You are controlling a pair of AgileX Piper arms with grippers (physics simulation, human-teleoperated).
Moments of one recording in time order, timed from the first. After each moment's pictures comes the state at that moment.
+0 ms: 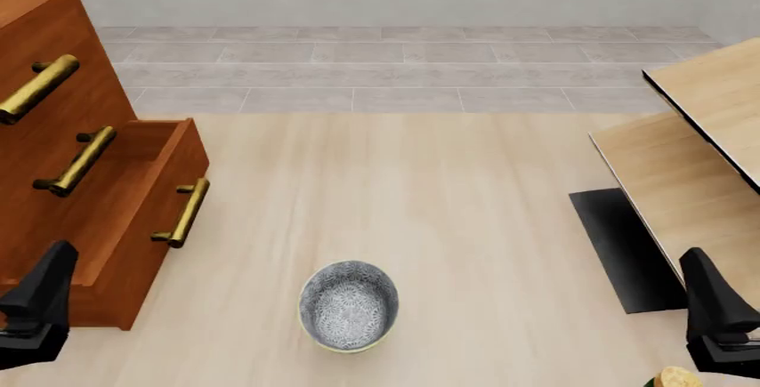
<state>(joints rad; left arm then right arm) 0.01 0.06 -0.06 0.05 -0.04 0.00 0.00 0.00 0.00 0.00</state>
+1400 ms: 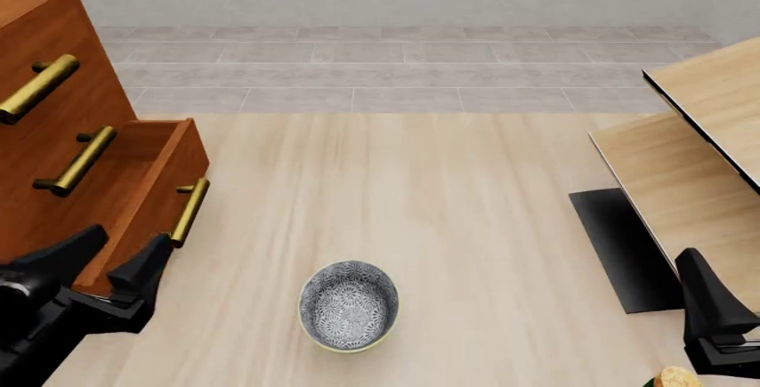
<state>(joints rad) -0.21 0.66 0.00 -0.47 -0.05 0.02 0.00 0.00 0.00 -0.02</state>
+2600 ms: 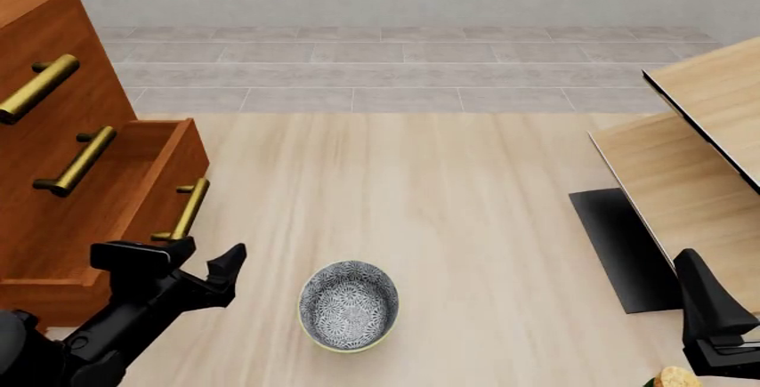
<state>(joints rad) -0.27 1.70 -0.10 -1.20 -0.11 0.03 0.00 0.00 -0.01 -0.04</state>
